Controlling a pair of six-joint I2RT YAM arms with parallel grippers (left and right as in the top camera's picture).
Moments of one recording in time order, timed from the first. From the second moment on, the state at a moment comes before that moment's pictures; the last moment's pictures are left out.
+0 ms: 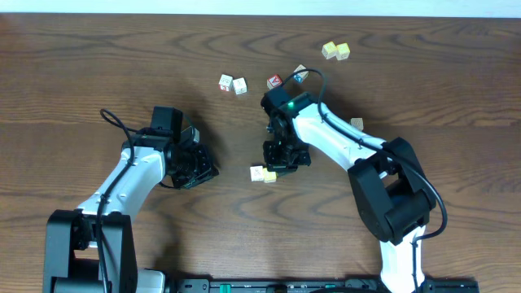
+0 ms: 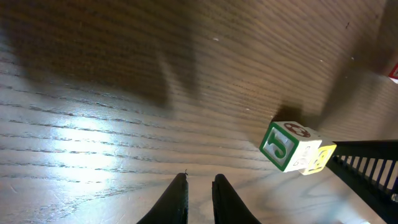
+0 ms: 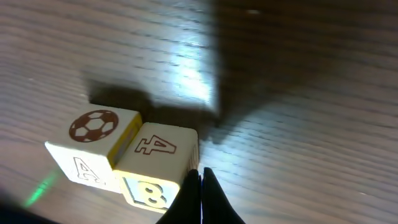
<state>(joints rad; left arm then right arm) -0.10 1.58 0.85 -0.67 0.48 -0.50 0.60 2.11 1.50 -1.04 -0.30 0.46</state>
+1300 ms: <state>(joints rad) -0.24 1.58 0.85 -0.64 0.42 -0.47 0.60 2.11 1.52 -1.12 -0.27 0.41</state>
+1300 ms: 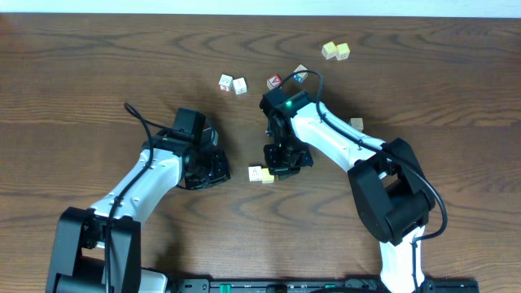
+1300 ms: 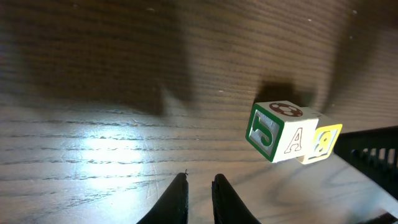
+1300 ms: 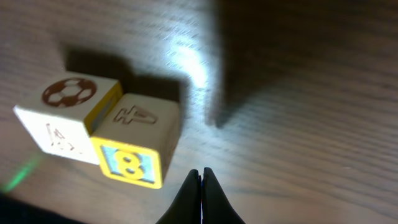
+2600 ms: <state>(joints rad) -0.27 1.58 0.85 -0.67 0.28 -0.48 0.40 2.11 1.61 -0.97 -0.02 0.40</state>
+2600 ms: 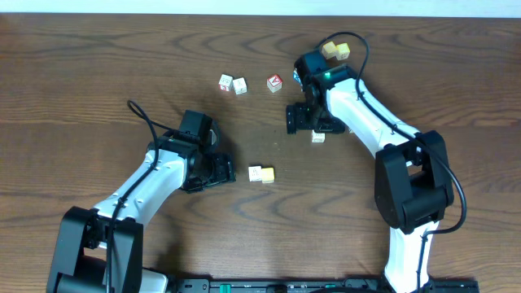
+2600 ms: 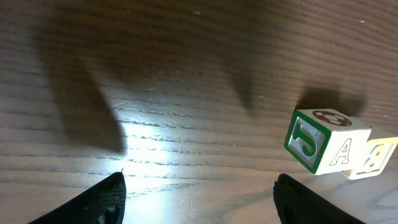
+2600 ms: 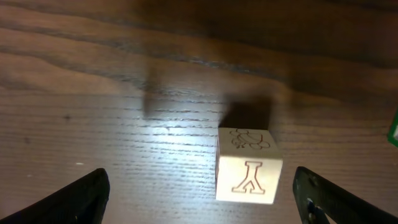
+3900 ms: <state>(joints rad) -0.27 1.58 0.85 -0.69 0.28 -0.48 0.38 2.11 1.54 -0.95 0.06 0.41</state>
